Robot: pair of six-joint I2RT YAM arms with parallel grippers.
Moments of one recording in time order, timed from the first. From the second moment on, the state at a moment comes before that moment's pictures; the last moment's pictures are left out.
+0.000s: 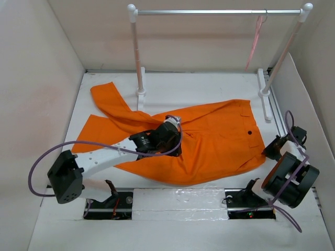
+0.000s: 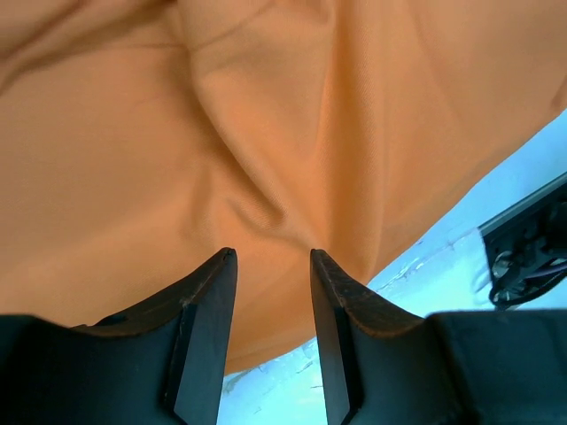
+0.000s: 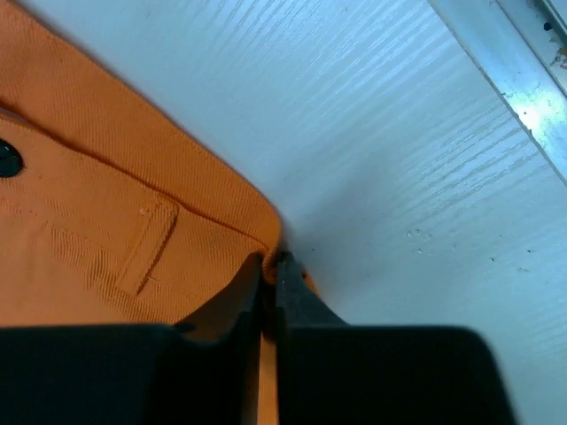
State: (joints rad) left arm -1.00 1.35 0.92 -0.43 -0.07 -0.67; right arm -0.67 1.27 0.59 -0.42 -0.16 0.20
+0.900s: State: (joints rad) left arm -0.20 1.13 0.94 -0.52 -0.13 -0.67; right arm -0.03 1.06 0.86 -0.63 0.07 0.17
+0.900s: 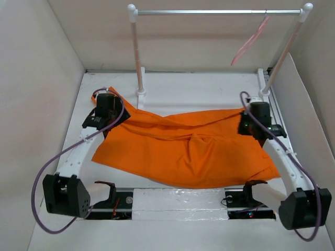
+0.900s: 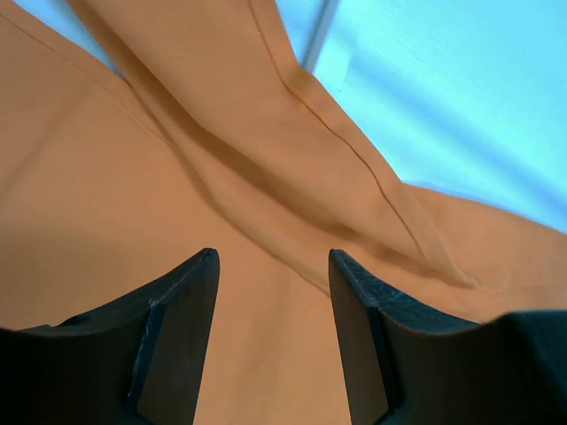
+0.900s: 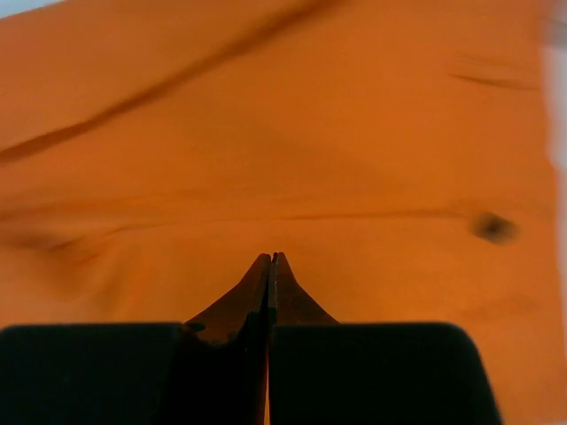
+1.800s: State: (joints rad) left arm 0.01 2.46 2.24 -0.75 -0.35 -0.64; right arm 0.61 1.58 1.16 -0.46 -0.20 -0.13
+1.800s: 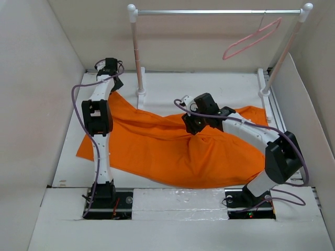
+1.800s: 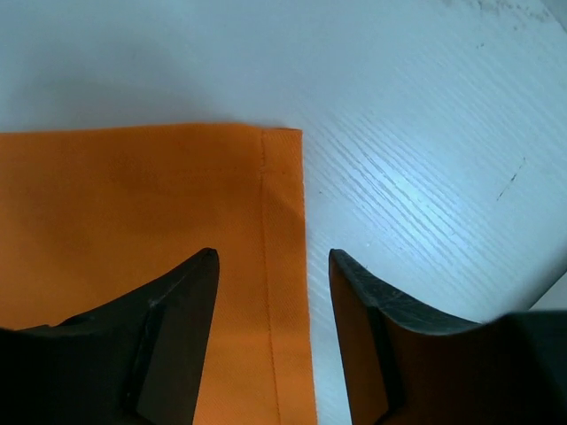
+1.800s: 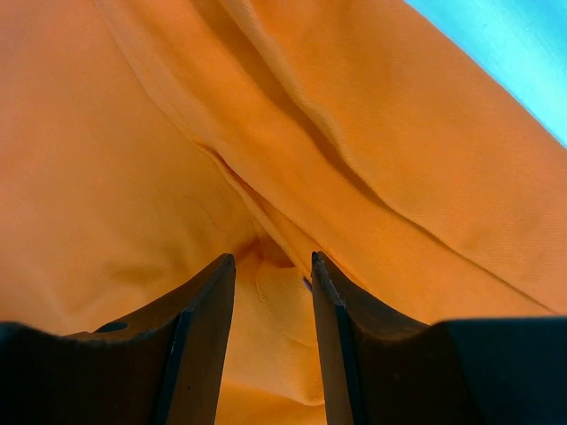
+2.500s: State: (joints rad) left arm 0.01 2.56 2.30 -0.74 -0.42 -0.55; right arm 0.54 1.42 1.18 -0.49 -0.20 -0.11
